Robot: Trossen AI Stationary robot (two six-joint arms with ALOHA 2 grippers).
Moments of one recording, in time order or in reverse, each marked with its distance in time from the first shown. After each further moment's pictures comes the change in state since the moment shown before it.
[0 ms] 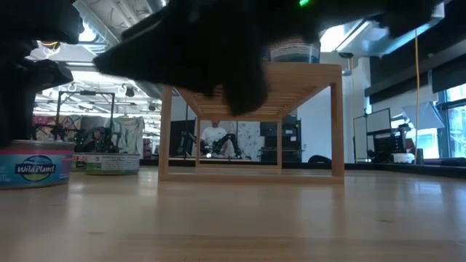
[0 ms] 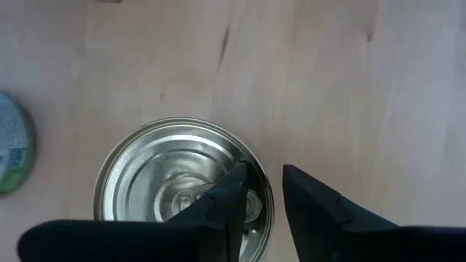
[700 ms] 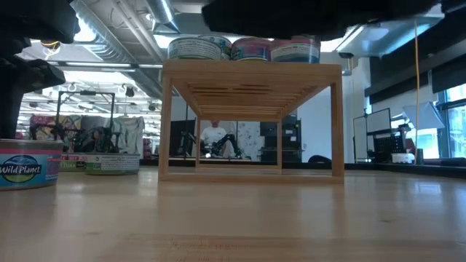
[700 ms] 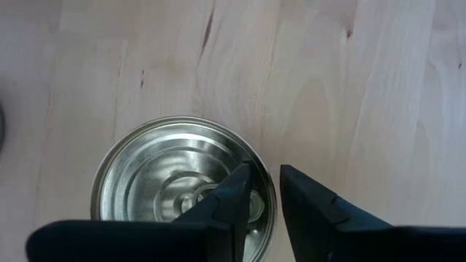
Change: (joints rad) left arm -0.004 -0.002 0.003 0.014 0.041 -0.045; right arm 0.087 -0.233 -0.286 0.048 0.035 0.314
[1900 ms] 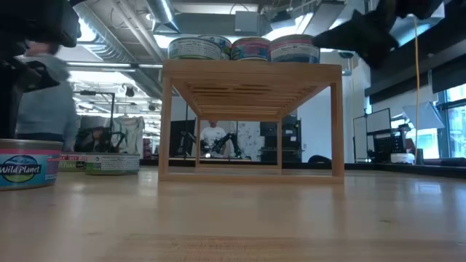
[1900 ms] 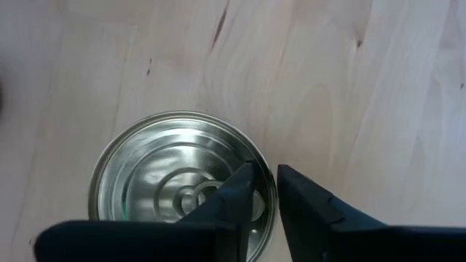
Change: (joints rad) left arm -0.002 0.000 0.001 -0.006 0.006 -0.099; right arm 0.026 -0.477 -0.276 -0.355 -0.097 0.947
